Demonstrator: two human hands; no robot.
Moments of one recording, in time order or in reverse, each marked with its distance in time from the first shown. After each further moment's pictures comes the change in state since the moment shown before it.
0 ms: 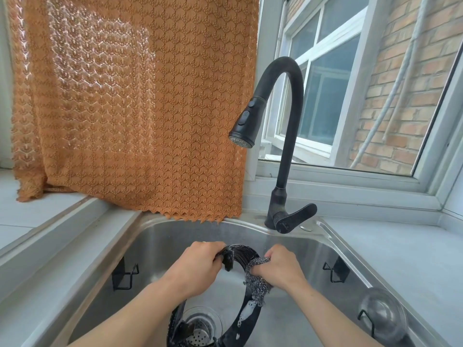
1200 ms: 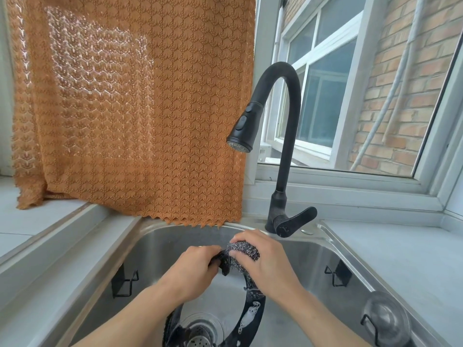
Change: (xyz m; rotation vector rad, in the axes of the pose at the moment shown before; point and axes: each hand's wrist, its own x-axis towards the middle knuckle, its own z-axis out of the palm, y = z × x) left_hand 0.002 -0.009 -0.003 -0.008 -0.007 0.048; right_hand -0.027 -0.022 -0.004 0.197 0.219 -0.818
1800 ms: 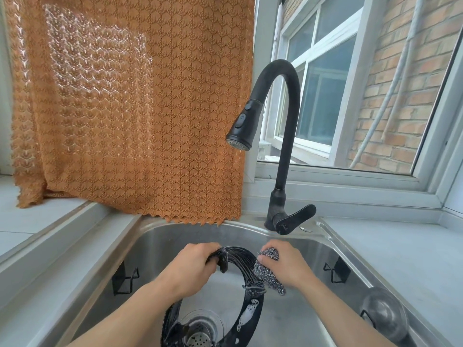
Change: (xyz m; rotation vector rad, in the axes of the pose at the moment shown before) left_hand -0.002 -0.005 -0.002 -0.031 -0.010 -0.021; right_hand -0.001 0.060 -0.015 -0.177 -0.212 0.527
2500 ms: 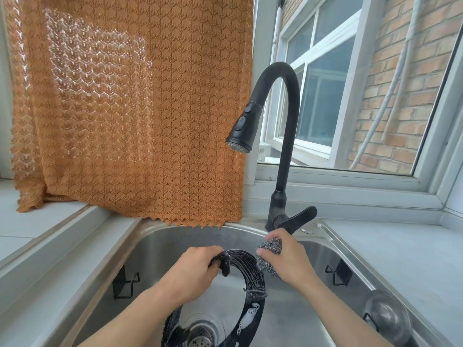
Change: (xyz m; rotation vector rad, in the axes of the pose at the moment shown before) left_hand 0.000 0.004 0.001 0.013 0.015 0.012; right_hand -0.007 -0.015 -0.009 0.156 0.133 -0.001
